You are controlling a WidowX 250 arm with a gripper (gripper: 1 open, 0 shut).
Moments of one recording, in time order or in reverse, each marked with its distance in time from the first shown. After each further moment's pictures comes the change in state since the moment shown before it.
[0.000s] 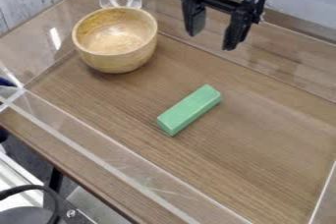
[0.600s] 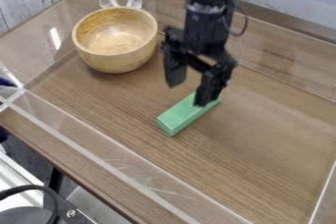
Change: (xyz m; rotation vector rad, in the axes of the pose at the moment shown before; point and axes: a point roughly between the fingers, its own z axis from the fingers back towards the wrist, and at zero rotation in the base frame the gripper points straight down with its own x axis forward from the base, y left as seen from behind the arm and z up) arm -0.034 0.008 -0.066 0.003 0.093 -0.176
